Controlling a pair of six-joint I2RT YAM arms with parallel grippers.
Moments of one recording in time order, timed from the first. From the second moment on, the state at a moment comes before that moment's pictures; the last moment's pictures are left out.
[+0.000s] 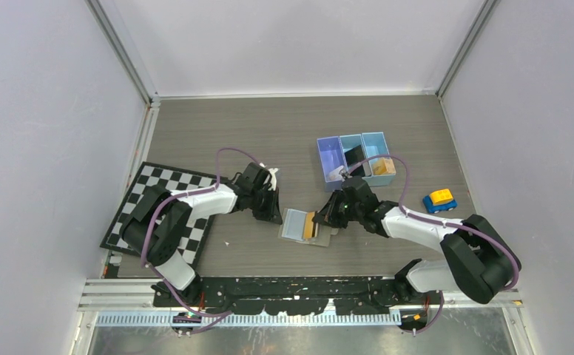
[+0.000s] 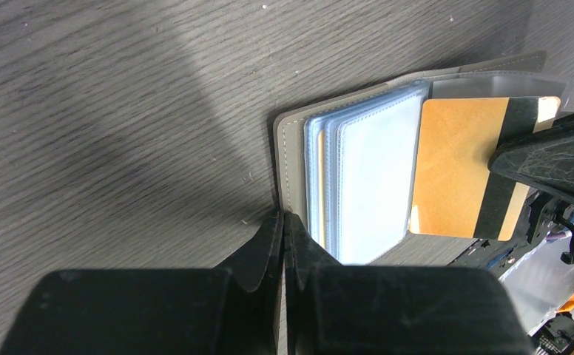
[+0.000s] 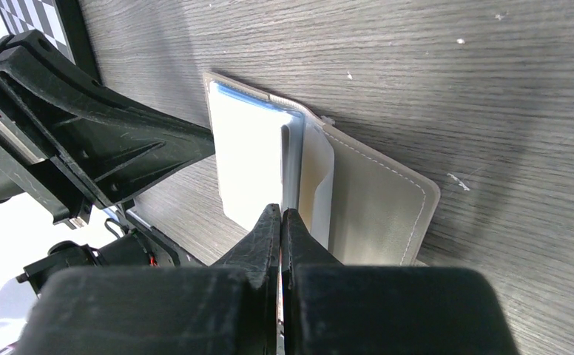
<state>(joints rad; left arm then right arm) -0.63 1.63 0.80 -0.19 0.34 -0.49 0.63 1.31 0.49 0.04 -0.25 1.00</state>
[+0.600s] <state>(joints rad) -0.63 1.63 0.81 -0.20 0.34 -0.47 0.63 1.36 0.48 0.11 -0.27 1.00</state>
